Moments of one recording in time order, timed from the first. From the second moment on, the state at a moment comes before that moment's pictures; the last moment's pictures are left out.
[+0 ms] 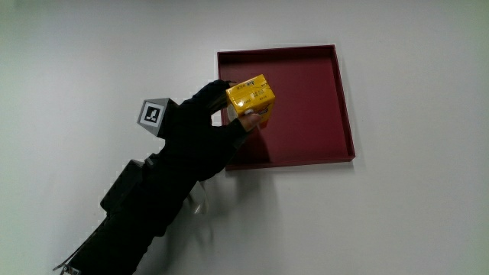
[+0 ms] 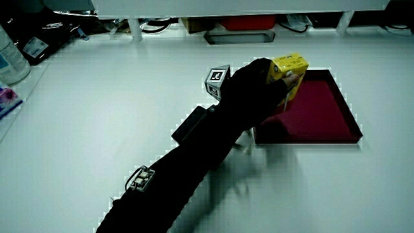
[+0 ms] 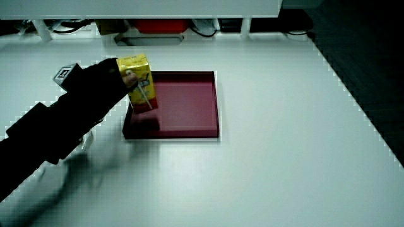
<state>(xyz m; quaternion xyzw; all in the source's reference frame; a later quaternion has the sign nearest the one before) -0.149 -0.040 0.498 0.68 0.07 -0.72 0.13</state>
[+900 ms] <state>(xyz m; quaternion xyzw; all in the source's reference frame) -0.145 -0.030 0.540 0.65 0.06 -0.73 0.18</state>
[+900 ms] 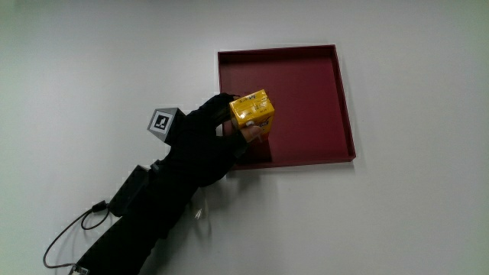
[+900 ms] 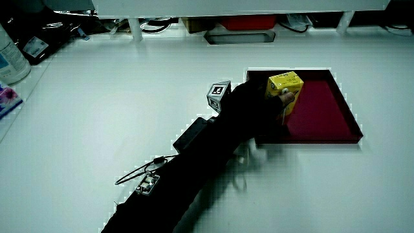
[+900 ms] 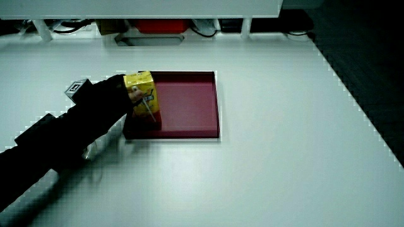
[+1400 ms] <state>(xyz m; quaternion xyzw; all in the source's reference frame) -0.147 -0.027 0.541 0.65 0.04 -0.73 0.18</state>
